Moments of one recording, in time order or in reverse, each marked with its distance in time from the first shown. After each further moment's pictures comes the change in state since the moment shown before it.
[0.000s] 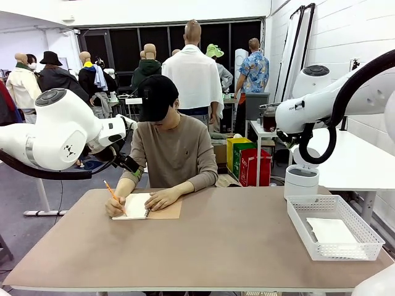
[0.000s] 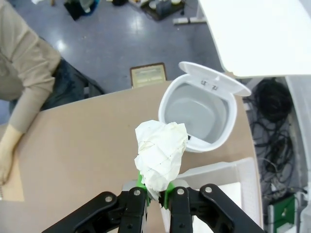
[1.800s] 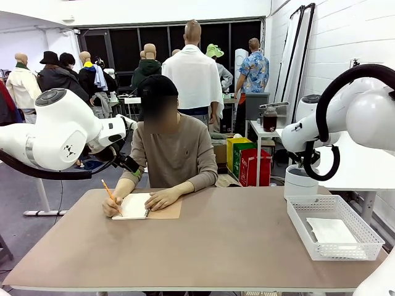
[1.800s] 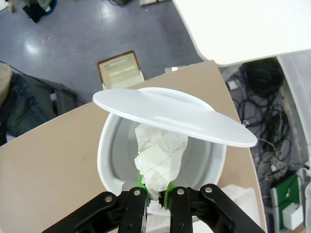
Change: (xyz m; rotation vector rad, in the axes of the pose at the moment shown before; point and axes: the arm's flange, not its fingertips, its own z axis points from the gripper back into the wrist) left arm 0.000 0.000 0.000 0.000 0.000 0.000; right arm 0.023 -0.045 -0.132 -0.118 0.094 -0.121
